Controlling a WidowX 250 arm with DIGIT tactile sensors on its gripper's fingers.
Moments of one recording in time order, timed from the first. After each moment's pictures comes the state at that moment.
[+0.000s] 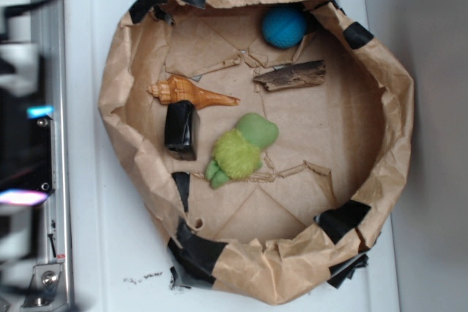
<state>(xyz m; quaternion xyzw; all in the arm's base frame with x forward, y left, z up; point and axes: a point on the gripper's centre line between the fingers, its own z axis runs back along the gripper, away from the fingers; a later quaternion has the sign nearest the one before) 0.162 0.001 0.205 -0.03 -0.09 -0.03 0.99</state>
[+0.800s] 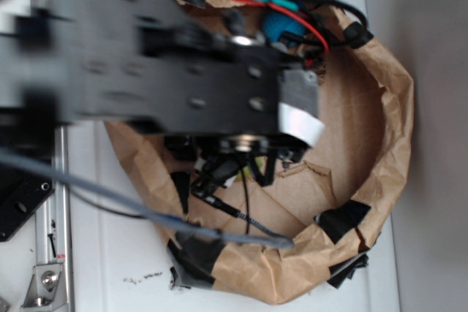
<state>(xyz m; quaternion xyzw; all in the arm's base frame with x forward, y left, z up) 0.265 0.022 0.080 0.05 -0.02 -0.27 0.96</state>
